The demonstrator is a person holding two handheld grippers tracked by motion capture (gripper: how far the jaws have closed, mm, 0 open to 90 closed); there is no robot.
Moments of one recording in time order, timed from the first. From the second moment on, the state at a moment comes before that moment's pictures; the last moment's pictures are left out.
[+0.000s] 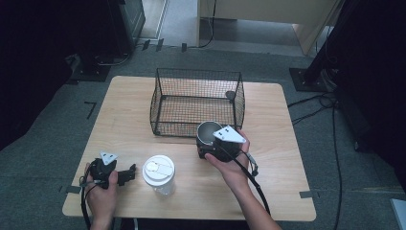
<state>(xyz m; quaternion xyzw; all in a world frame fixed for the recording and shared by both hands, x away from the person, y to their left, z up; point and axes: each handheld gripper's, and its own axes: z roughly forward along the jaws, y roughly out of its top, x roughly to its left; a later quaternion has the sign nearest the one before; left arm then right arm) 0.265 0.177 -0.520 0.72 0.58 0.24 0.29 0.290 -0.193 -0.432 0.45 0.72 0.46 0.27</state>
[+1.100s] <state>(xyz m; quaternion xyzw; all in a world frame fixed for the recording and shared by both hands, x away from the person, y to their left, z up) 0.265 0.177 -0.519 0.72 0.58 0.24 0.28 0.299 -0.192 -0.358 0.40 0.68 0.52 0.32</state>
